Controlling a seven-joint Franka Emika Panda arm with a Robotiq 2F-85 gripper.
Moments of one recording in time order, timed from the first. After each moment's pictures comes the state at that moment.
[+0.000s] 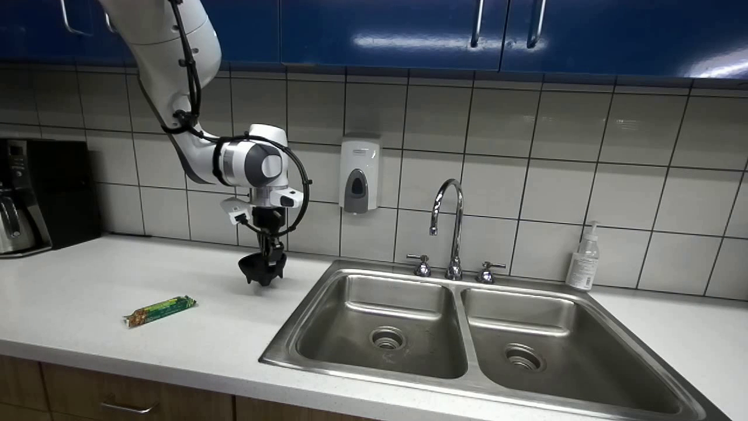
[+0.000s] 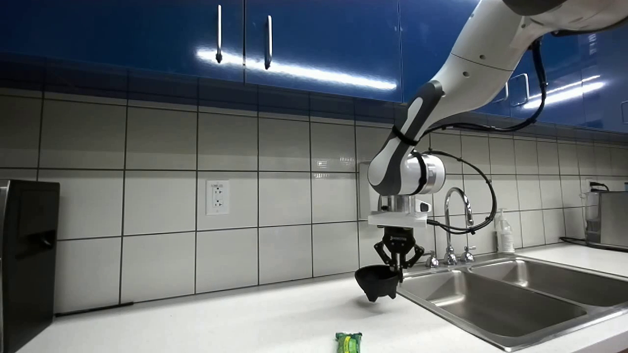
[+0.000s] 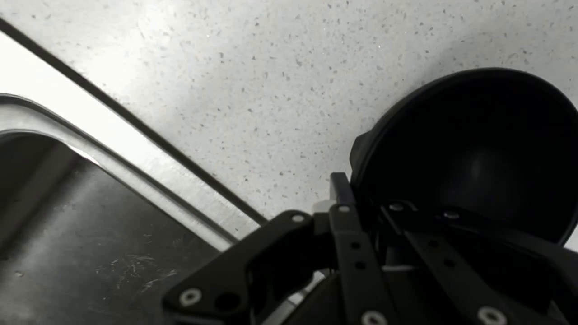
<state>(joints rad) 0.05 0.40 -0.06 -2.01 0.06 2.45 0.68</state>
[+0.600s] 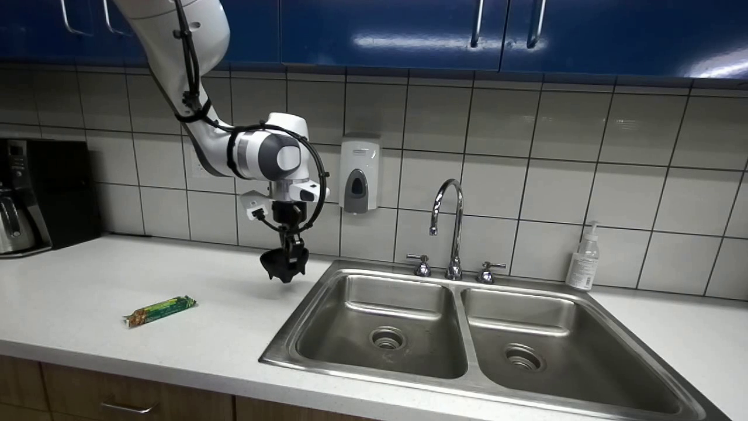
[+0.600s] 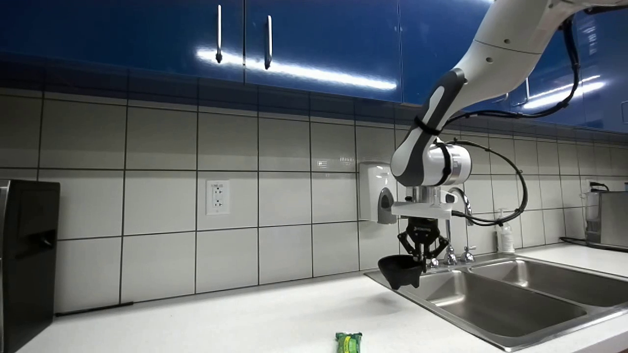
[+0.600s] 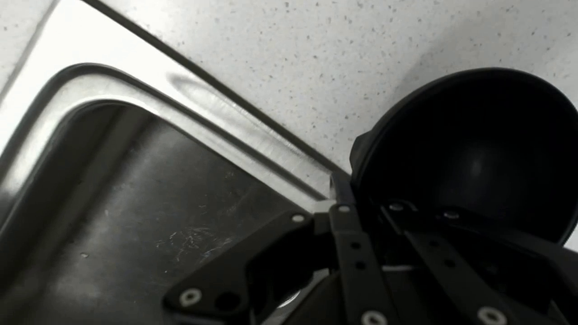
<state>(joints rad) 0.00 0.30 -0.12 -2.10 0.08 2.49 0.66</state>
